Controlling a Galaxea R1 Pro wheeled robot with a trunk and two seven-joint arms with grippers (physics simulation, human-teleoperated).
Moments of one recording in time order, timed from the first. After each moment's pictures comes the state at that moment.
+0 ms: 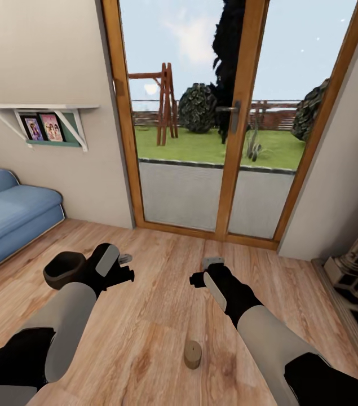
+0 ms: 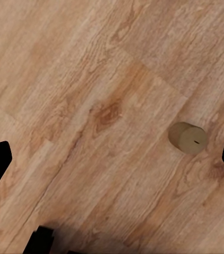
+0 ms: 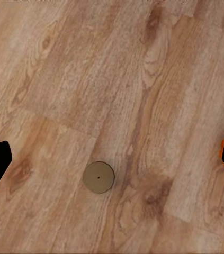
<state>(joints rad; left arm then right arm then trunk) -1.01 -0.06 0.08 -0.54 0.58 0.96 0.66 -0.88 0.17 0.29 -0.61 -0.26 0.69 -0.25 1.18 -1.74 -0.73</state>
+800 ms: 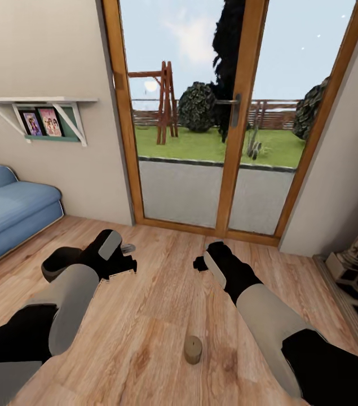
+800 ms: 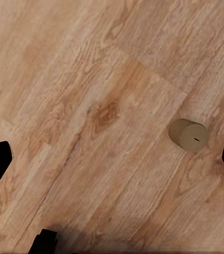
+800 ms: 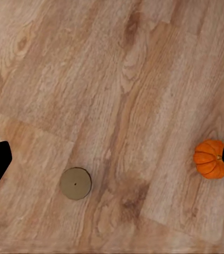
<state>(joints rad) -1.13 -0.07 0.07 -0.44 0.59 1.01 0.66 -1.00 0.17 0.29 -0.61 -0.25 0.83 -0.31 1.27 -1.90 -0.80</state>
